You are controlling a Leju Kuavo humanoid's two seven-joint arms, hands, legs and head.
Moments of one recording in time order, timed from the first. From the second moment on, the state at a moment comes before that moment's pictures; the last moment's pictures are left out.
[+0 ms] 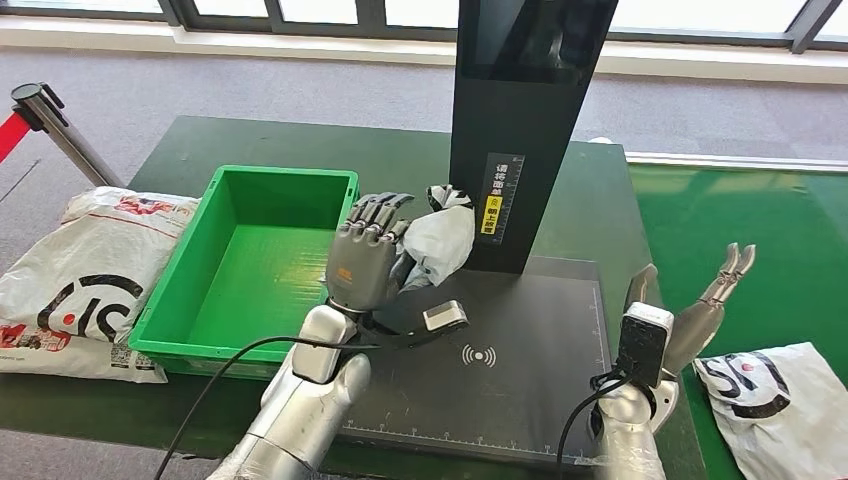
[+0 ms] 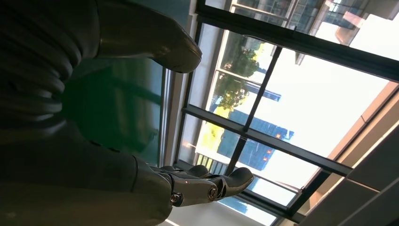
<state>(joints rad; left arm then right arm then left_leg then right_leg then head) -0.40 -0.35 -0.19 -0.94 -1.44 0.71 -0.21 -0.21 0.22 -0.16 -1.23 0.40 -0.70 -0.70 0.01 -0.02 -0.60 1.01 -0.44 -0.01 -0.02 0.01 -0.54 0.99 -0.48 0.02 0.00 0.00</state>
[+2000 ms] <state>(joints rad) -0.39 -0.36 0.54 -0.98 -0.89 0.71 -0.70 -0.17 0.22 -0.18 -1.24 0.54 -0.69 -0.68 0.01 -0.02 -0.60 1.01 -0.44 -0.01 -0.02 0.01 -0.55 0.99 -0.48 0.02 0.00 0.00</state>
